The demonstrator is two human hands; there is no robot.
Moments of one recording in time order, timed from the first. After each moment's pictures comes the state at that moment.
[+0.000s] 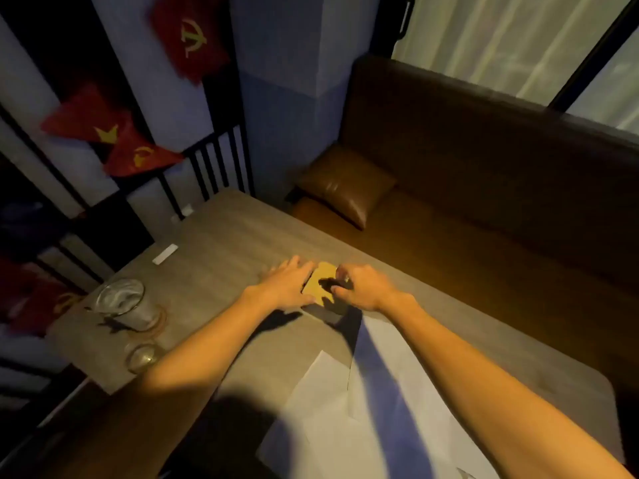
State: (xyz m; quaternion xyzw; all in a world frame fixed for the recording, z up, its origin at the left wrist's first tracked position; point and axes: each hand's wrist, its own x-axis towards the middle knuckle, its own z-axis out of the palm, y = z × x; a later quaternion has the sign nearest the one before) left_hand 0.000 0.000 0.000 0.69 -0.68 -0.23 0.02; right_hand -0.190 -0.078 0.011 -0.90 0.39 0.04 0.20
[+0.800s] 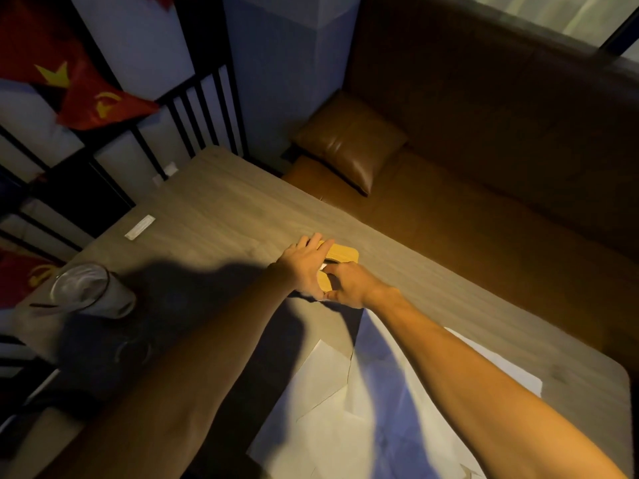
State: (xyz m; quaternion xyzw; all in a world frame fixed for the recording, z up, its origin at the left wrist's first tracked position) left_hand -0.010 -0.072 -0.088 0.65 -0.73 -0.19 -0.05; right_hand -0.168 -0.101 -0.065 -0.89 0.36 0.15 0.25
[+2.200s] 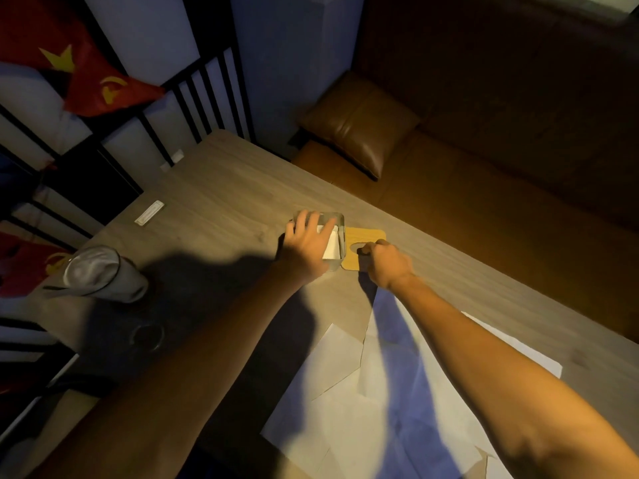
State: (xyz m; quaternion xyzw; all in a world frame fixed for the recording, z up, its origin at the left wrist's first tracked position) left_hand -0.012 -0.037 -0.082 0.72 -0.69 -0.04 0.02; right_hand -0.200 -0.120 -0.101 -0.83 0.51 0.14 0.17
